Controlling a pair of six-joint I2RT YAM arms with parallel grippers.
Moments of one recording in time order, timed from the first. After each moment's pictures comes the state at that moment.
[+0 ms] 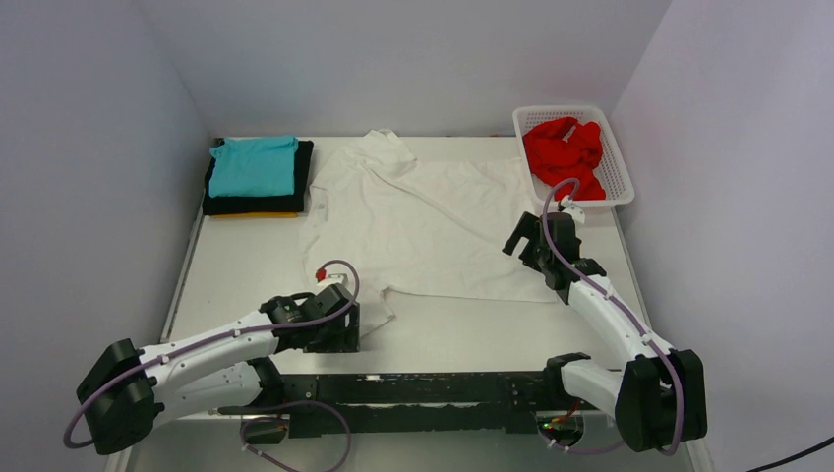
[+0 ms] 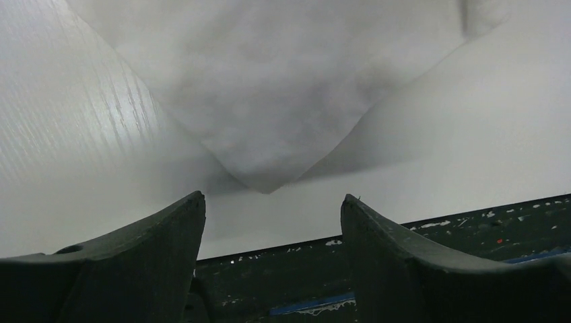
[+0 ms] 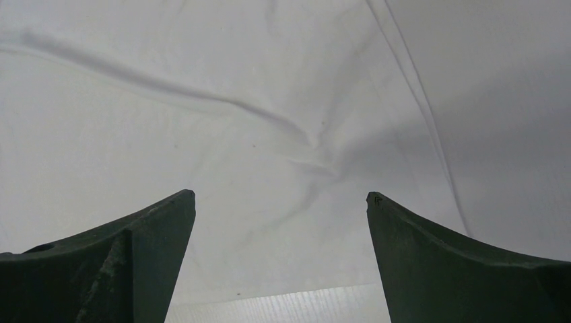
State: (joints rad) left arm -0.91 0.96 0.50 -0.70 -0.15 -0.89; right arm 0.18 1.08 0.61 -0.25 0.18 0.59
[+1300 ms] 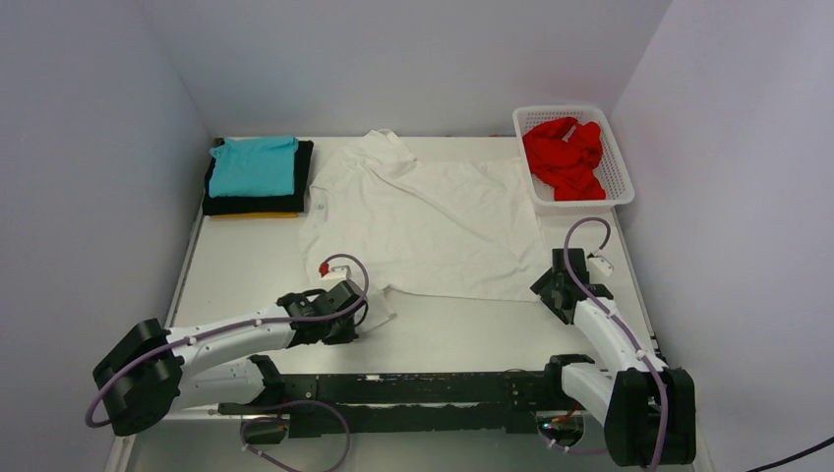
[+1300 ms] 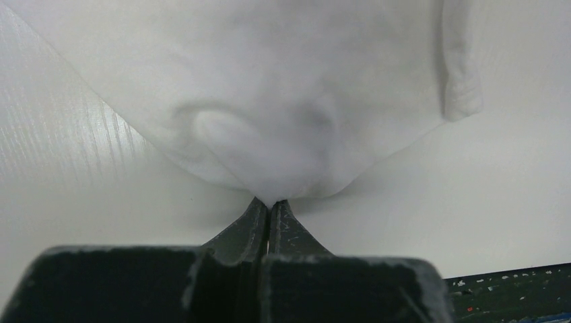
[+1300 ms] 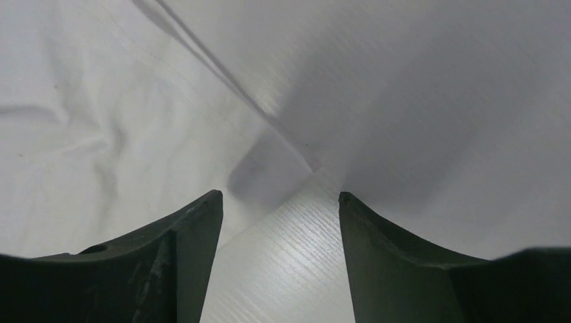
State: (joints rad) left arm -0.93 1.11 0.49 -0.53 -0.24 -0.98; right arm 0.02 0.99 0.41 -0.46 0.30 0.82
